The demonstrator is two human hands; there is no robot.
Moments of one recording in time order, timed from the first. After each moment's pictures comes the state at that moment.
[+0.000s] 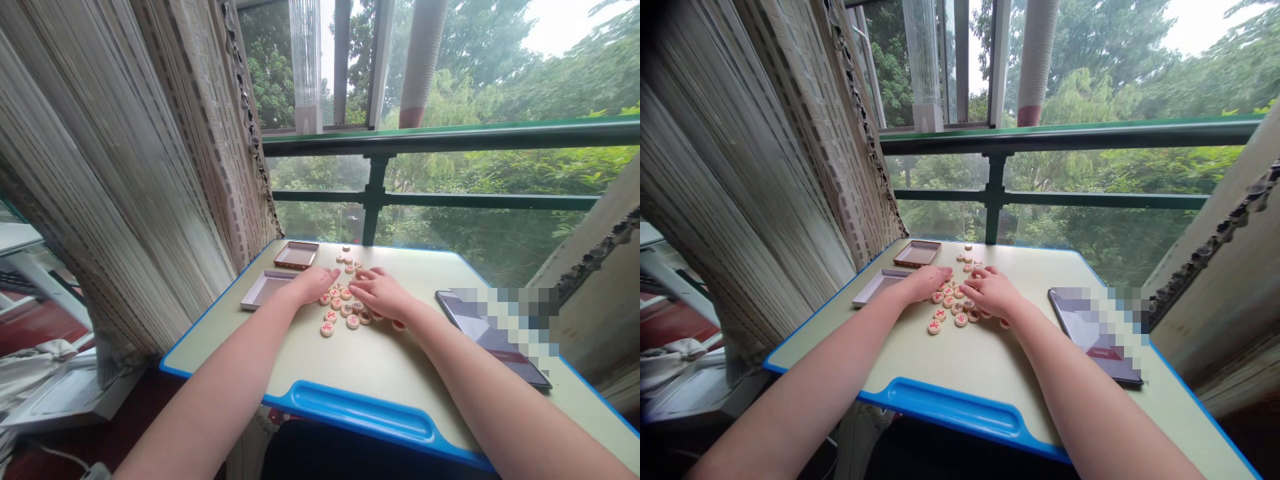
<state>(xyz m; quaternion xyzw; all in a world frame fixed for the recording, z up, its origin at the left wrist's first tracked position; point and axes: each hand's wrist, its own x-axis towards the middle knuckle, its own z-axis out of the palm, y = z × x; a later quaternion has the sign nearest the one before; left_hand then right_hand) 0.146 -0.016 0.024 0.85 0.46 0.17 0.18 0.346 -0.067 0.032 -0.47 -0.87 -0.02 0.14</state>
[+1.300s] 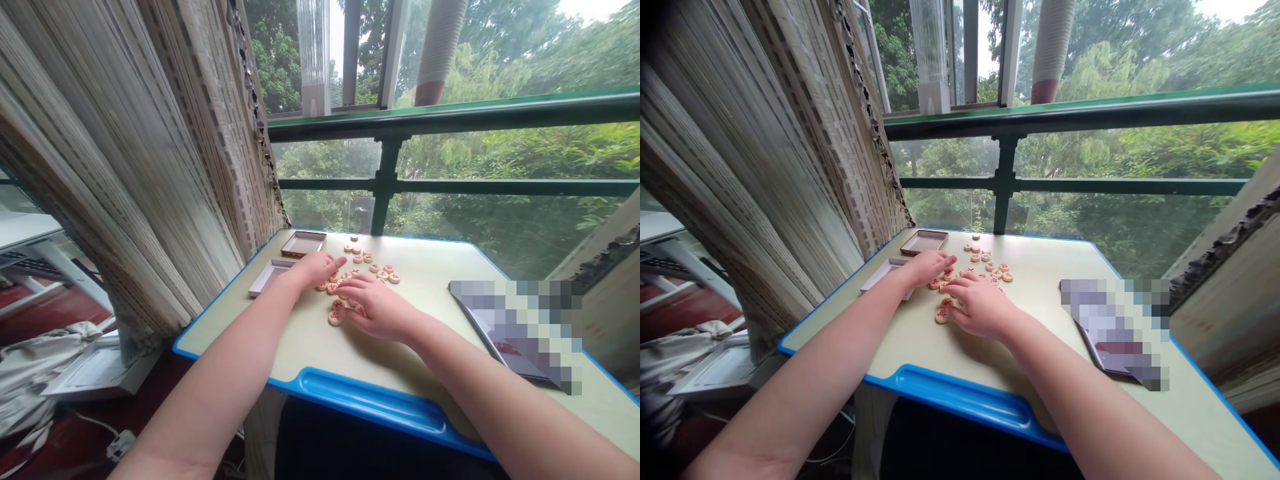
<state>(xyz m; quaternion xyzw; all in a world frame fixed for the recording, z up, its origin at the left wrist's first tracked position) 0.134 -0.009 0.029 0.84 0.47 0.18 0.20 0.308 -0.111 0.036 -0.37 -0.91 0.05 0.19</state>
